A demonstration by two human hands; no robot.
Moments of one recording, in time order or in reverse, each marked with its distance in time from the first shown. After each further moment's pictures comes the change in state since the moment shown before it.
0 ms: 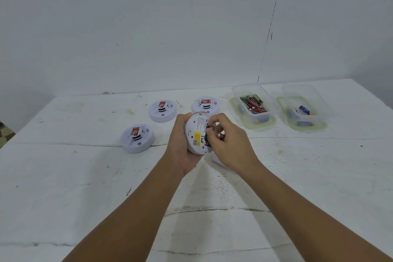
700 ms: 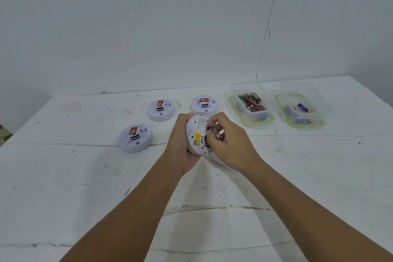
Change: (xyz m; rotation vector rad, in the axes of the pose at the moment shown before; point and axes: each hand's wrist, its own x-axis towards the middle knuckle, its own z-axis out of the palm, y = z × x) left_hand -0.005 0.000 0.006 0.043 -0.010 -0.036; right_hand -0.001 0.004 -0.007 -0.027 -0.063 -0.031
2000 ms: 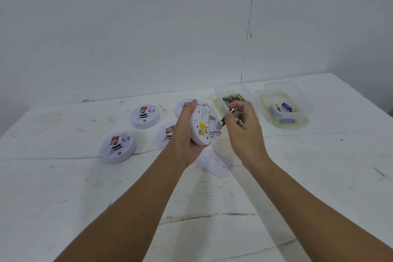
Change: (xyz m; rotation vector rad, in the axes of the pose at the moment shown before) left_hand 0.034 -0.006 0.045 0.055 0.034 0.007; right_hand 0.010 0.018 -0.042 0.305 0.394 0.176
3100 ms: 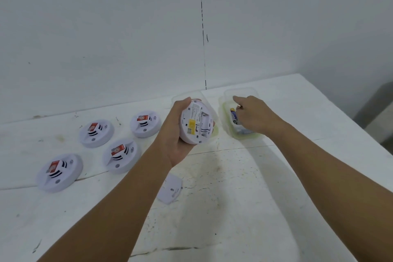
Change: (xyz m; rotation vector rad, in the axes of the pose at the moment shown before) left_hand 0.072 -0.037 0.088 0.022 -0.100 -0.016; right_hand 0.147 0.028 -0.150 -0.775 -0.343 0.177
